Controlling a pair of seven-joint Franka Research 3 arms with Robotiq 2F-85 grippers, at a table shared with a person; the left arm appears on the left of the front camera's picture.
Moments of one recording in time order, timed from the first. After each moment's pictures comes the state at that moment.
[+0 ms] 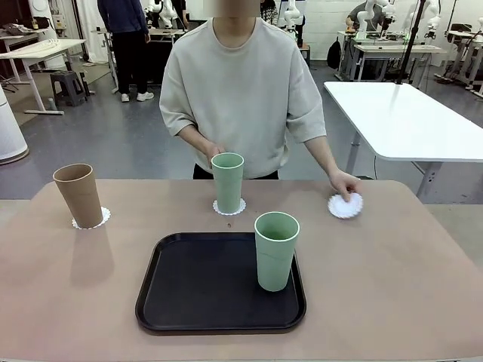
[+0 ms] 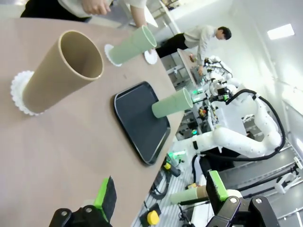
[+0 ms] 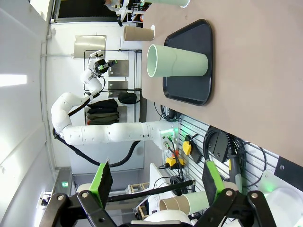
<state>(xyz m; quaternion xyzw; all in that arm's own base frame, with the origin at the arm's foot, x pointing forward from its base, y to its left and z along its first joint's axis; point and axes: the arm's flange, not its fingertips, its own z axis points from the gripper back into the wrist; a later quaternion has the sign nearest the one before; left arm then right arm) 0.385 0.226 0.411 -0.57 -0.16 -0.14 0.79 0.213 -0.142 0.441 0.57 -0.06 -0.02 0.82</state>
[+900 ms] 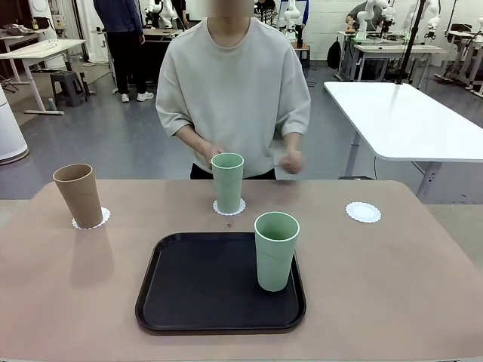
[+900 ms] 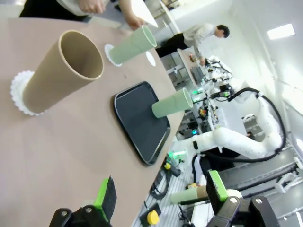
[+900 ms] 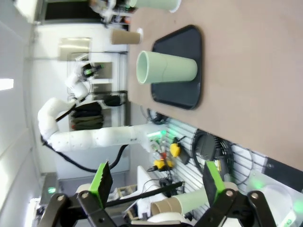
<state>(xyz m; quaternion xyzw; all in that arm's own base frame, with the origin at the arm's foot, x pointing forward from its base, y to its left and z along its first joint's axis) 0.385 0.226 0.411 -0.57 -0.16 -0.14 0.79 0.233 -0.139 0.476 0.51 -0.06 -0.03 0.86</state>
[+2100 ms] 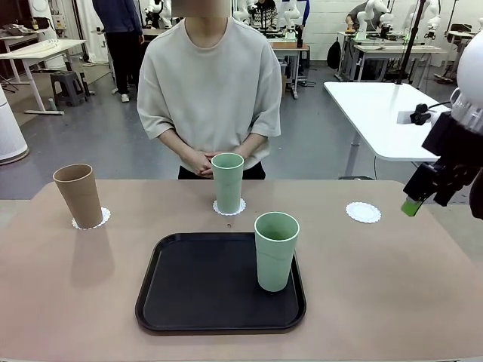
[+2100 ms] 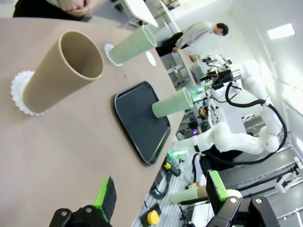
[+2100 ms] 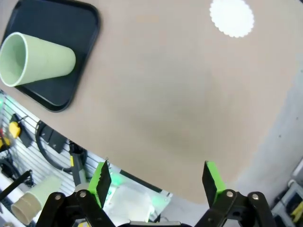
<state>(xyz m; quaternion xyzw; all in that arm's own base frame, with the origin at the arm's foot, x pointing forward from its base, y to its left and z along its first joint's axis) 0.385 0.226 0.411 -0.57 -0.16 -0.14 0.79 0.343 0.028 0.500 0.06 -0.06 0.24 0.97</state>
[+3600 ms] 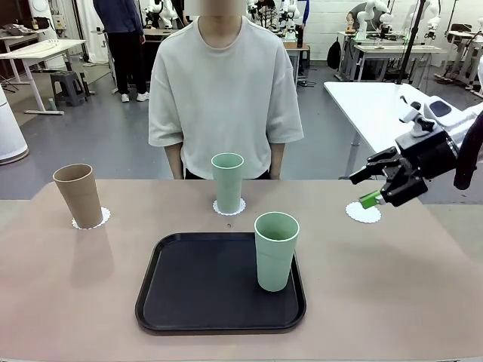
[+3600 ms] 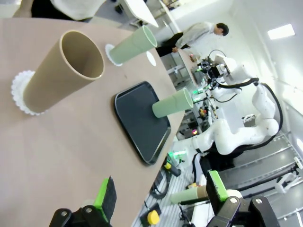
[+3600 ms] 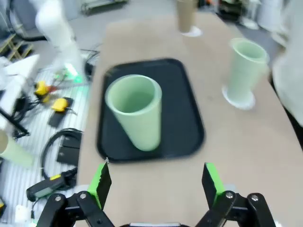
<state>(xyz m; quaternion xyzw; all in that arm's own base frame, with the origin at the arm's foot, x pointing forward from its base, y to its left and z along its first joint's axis) 0.385 0.227 0.411 -0.57 -0.16 -0.14 0.79 0.387 0.033 0.440 0.35 -0.32 0.60 0.64</state>
